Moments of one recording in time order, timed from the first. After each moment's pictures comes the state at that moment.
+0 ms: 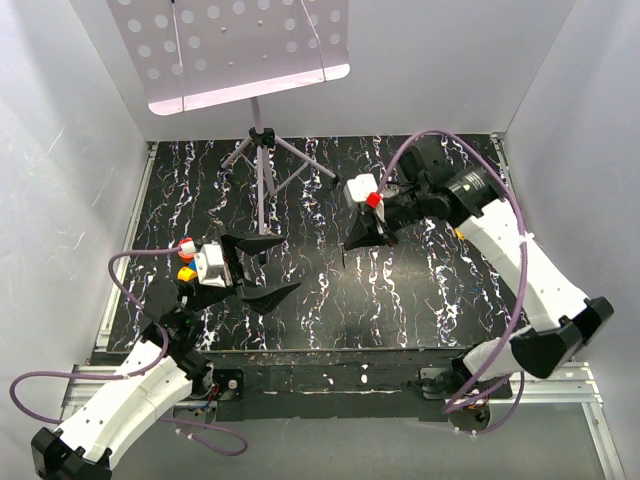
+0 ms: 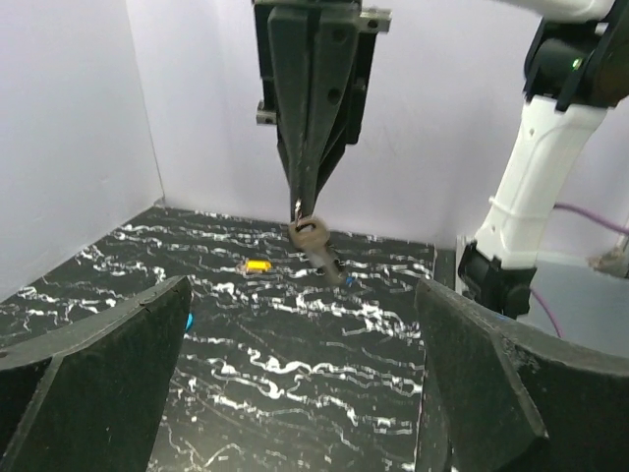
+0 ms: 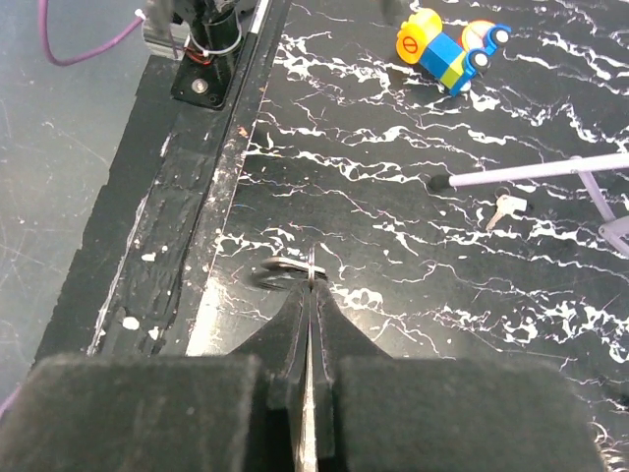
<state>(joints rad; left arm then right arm) -0.56 0.53 0.42 0.62 0.61 -0.29 0.62 1.45 1.70 -1.17 -0.98 -0.90</state>
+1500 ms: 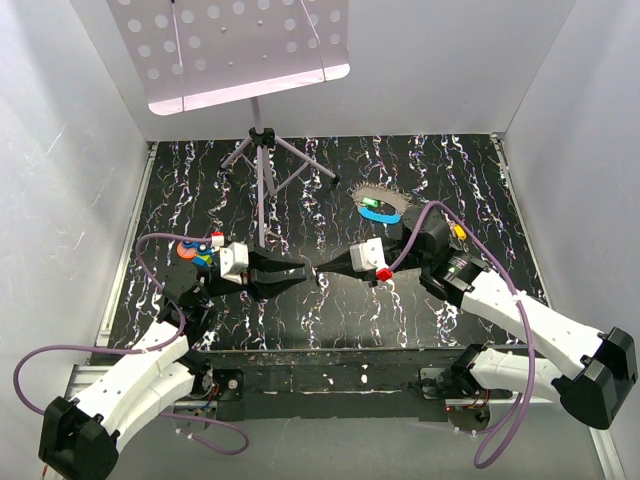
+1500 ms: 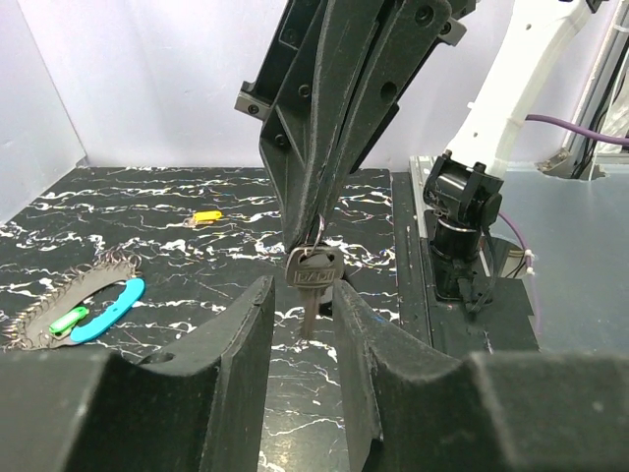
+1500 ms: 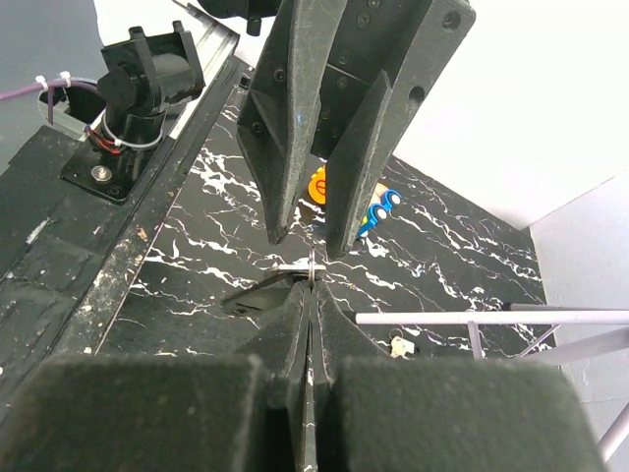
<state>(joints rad) -0.50 0.72 0.41 0.68 0.90 -0.20 0.83 1.06 0.89 0.04 -0.90 -0.63</state>
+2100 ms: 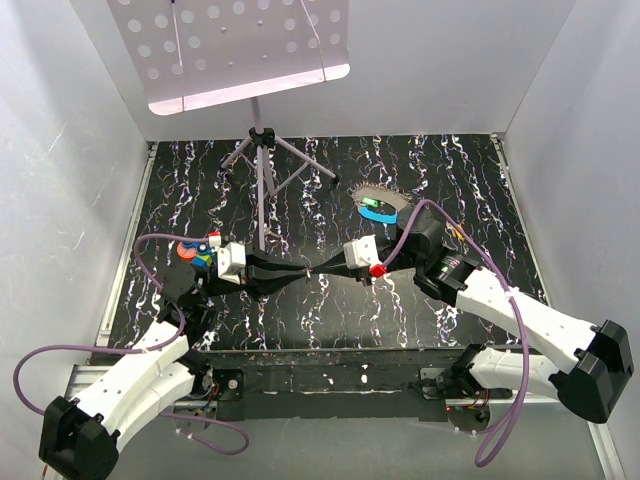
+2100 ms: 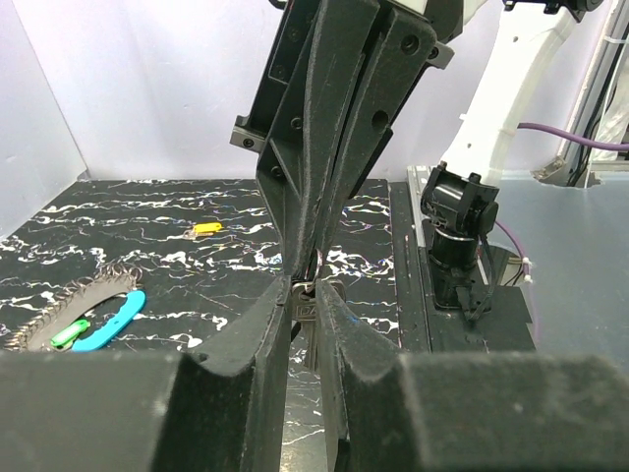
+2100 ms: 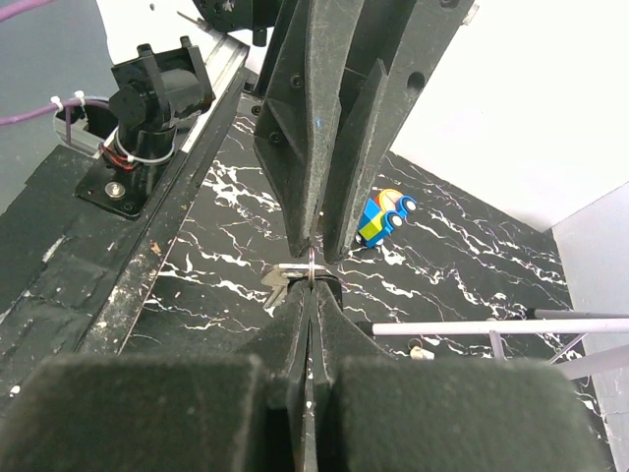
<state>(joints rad) -0.50 0.73 0.41 0.73 0.91 -0.23 0.86 1.10 0.89 0.10 -0.90 -0.56</state>
